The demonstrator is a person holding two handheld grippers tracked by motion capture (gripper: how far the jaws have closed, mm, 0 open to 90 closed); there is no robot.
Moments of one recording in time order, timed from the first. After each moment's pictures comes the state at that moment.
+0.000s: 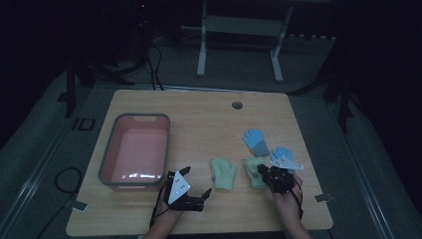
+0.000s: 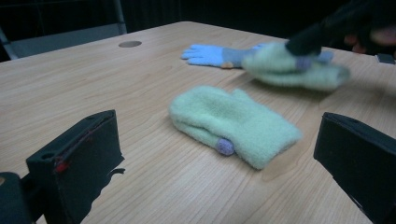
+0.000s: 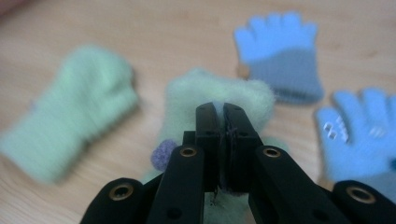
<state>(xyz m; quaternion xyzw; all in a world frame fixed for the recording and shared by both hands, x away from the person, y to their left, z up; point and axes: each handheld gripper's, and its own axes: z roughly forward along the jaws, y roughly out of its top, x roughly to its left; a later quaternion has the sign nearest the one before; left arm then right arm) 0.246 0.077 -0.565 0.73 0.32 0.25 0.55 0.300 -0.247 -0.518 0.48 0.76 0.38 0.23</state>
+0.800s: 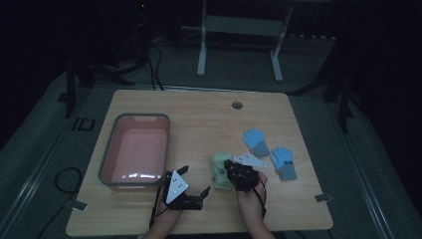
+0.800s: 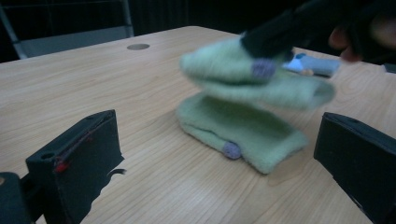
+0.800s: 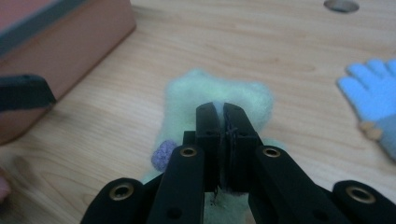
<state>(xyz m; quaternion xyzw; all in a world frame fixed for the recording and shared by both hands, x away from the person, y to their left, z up) 0.246 0.079 -0.565 0.72 0.33 0.25 0.56 0.290 -0.139 -0.506 0.47 0.75 0.40 0.22</state>
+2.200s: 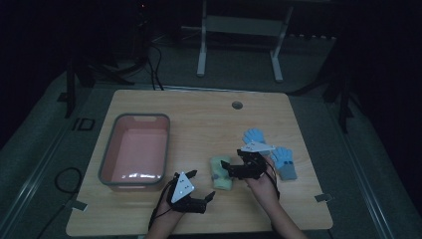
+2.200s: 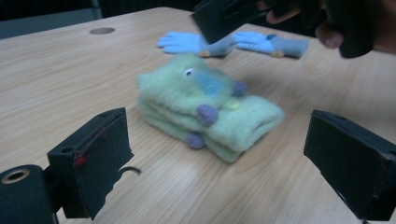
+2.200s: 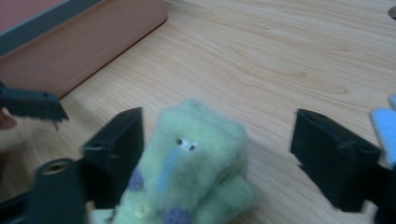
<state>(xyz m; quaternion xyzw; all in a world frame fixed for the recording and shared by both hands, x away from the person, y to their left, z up) 0.244 0.069 -0.564 0.76 0.30 0.23 0.53 0.338 -0.175 -0.505 0.38 0.81 0.43 0.14</state>
